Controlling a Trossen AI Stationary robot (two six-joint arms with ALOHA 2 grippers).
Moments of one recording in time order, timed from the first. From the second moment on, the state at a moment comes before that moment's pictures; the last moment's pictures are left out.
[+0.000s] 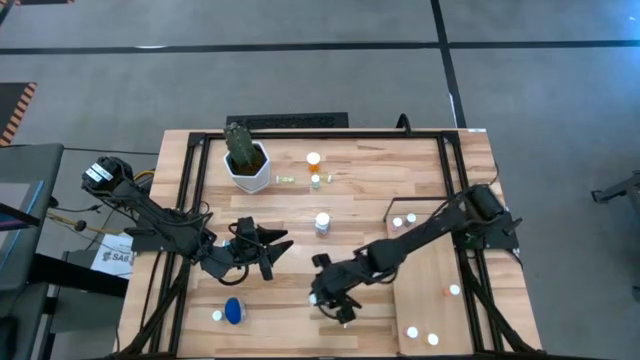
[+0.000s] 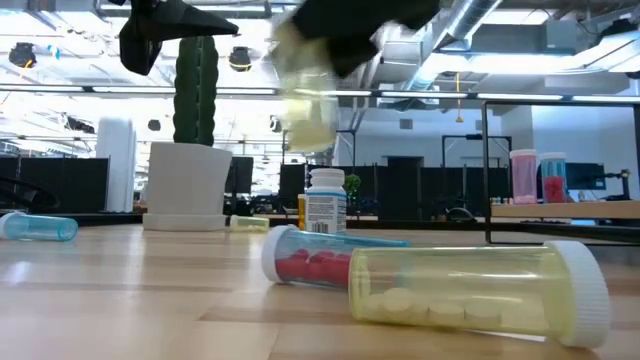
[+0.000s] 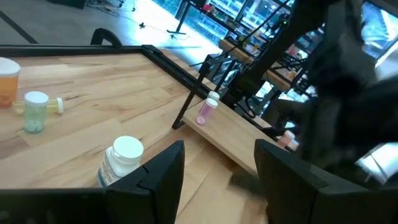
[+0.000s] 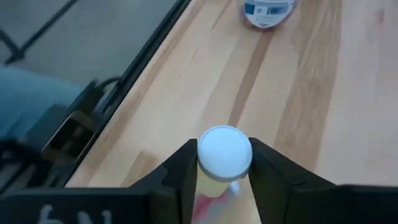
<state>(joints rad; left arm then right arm) -0.60 1.28 0.65 0.35 -0.96 -0.77 0.40 1.91 1.36 -0.15 -0.07 0.04</state>
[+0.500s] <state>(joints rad) -0.60 1.28 0.65 0.35 -0.99 -0.78 0.50 1.40 1.08 -0.54 -0.16 0.04</state>
